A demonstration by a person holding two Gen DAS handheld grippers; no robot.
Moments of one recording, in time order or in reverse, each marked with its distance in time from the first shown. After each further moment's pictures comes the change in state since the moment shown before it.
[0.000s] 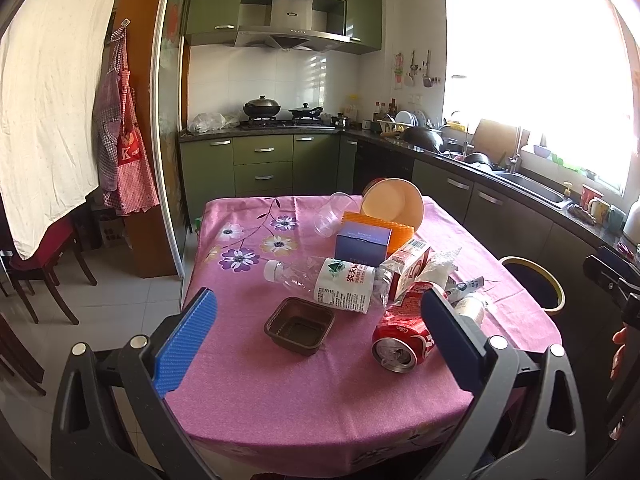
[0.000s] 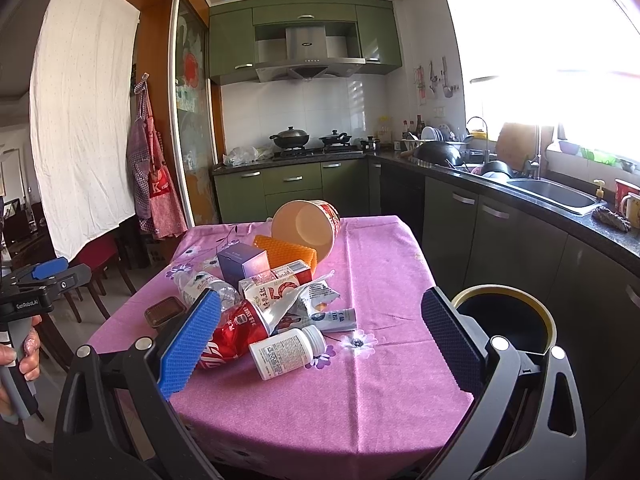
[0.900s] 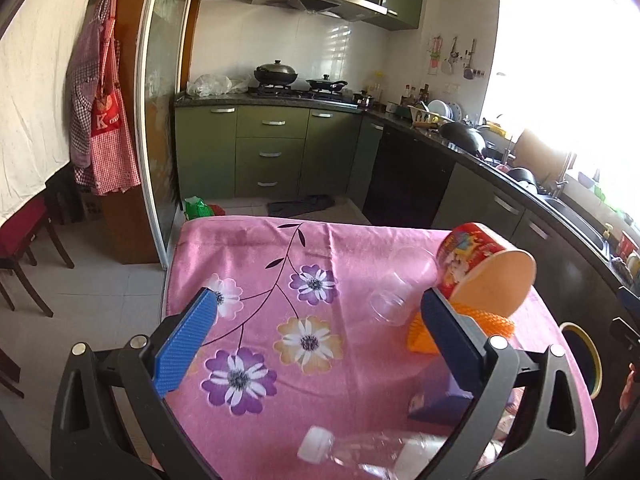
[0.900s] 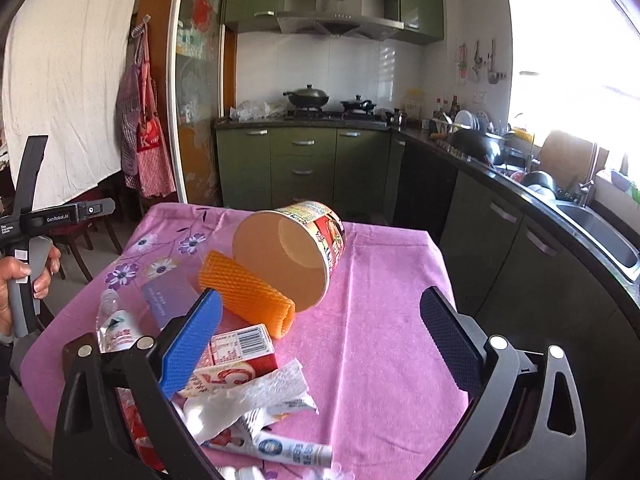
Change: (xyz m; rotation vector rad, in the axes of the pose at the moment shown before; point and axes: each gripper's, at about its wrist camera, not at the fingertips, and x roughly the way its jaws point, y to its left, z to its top) left arm 0.257 0.092 0.115 -0.114 0.124 -0.014; right arm 0.240 -0.020 0.094 -0.136 0.192 0.040
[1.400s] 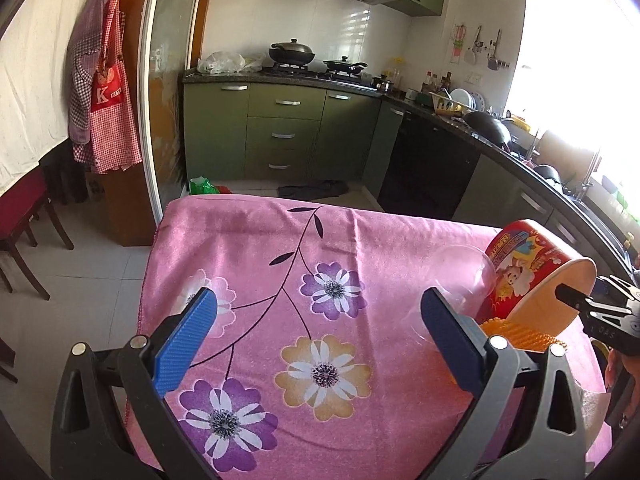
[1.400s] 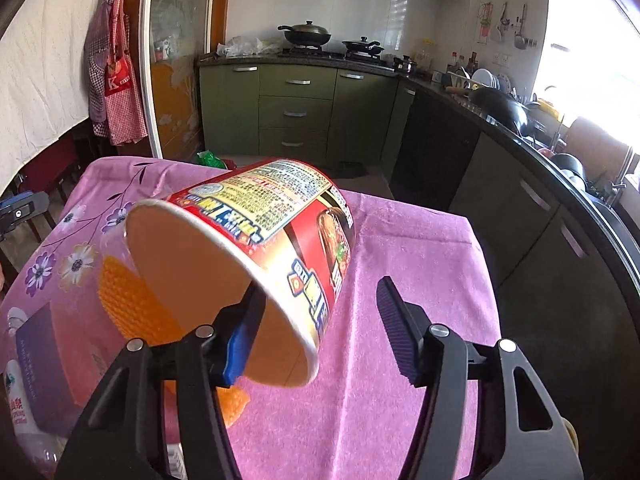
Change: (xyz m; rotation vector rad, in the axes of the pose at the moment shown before) left arm 0.072 0.012 -0.007 -0.038 0.040 0.040; right arm 0.195 -0.004 0.034 -0.062 0.198 -0.062
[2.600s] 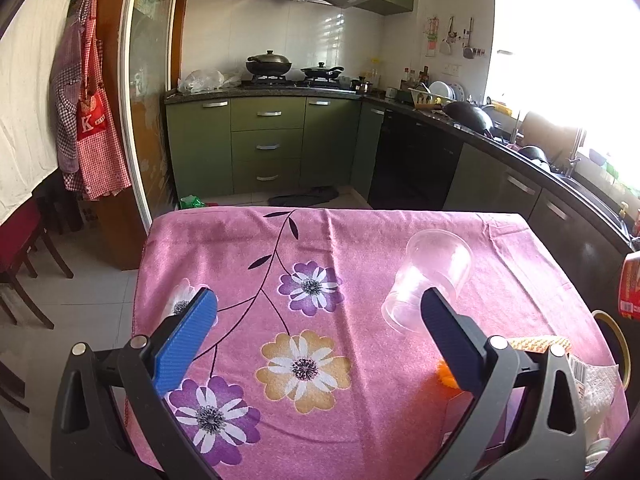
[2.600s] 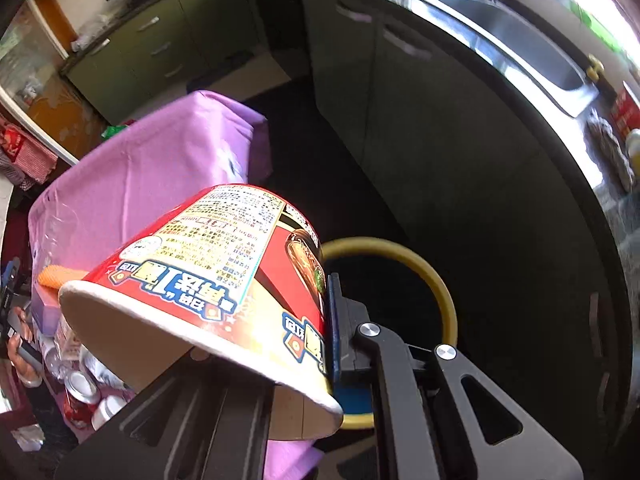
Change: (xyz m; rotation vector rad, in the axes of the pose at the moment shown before) left arm -0.010 -0.027 -0.008 0.107 -0.036 -0.010; right arm -0.125 -0.326 -0.088 0.473 0.541 -0.099
